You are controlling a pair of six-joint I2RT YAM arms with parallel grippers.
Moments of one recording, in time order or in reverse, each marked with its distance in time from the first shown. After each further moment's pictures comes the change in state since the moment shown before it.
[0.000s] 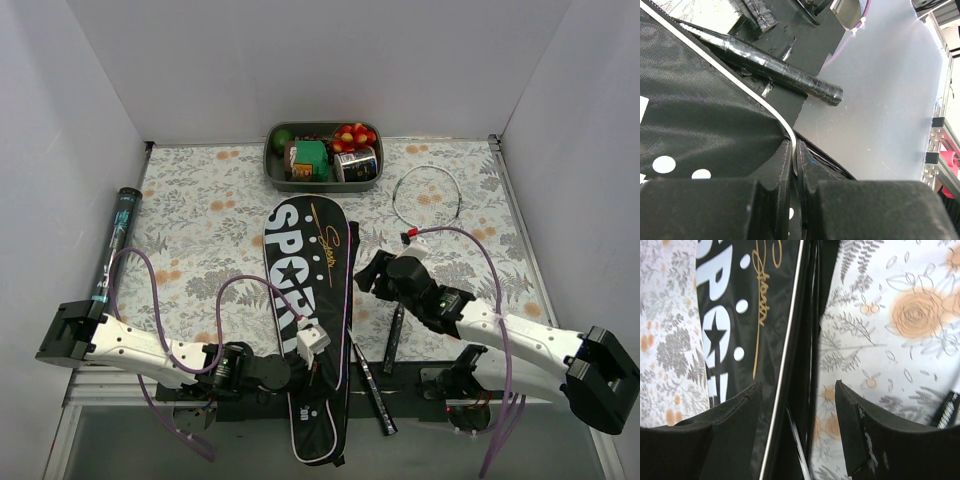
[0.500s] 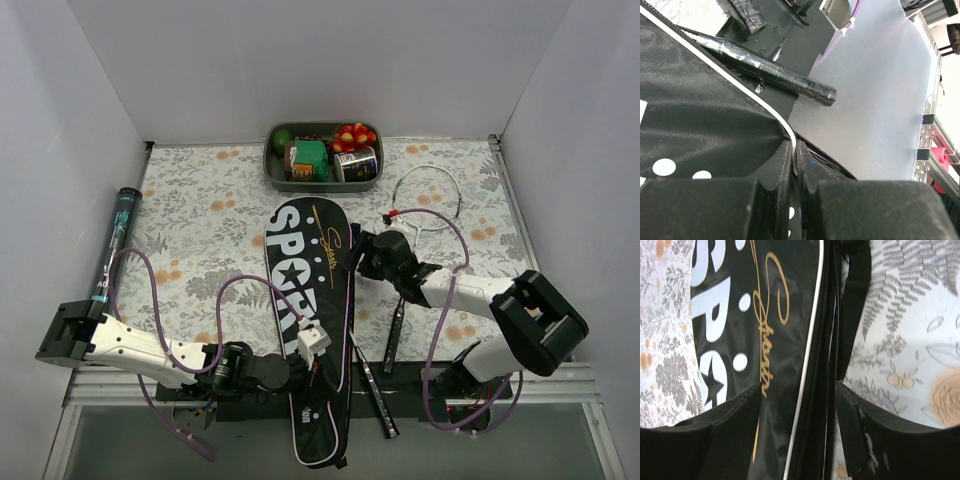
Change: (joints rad) left arm 0.000 -0.003 0.000 0.025 0.021 0.000; right arm -0.186 0.425 0.090 0.364 -0.219 -0.073
